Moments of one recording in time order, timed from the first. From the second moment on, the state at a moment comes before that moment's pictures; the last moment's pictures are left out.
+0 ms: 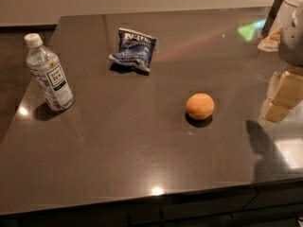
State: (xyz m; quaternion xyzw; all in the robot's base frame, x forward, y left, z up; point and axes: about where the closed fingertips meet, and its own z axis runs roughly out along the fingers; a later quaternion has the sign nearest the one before) arm 0.438 -0.216 0.977 -0.60 0.78 -0.04 0.16
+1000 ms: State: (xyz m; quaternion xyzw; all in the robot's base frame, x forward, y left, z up) arm 0.488 -0.145 0.983 -0.62 0.74 0.01 0.24
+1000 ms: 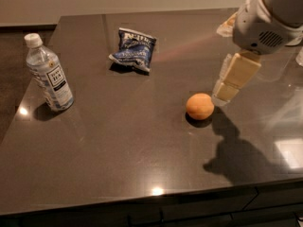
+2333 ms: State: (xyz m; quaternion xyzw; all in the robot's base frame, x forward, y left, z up) arm 0.530 0.043 0.964 -0.66 0.66 0.13 0.35
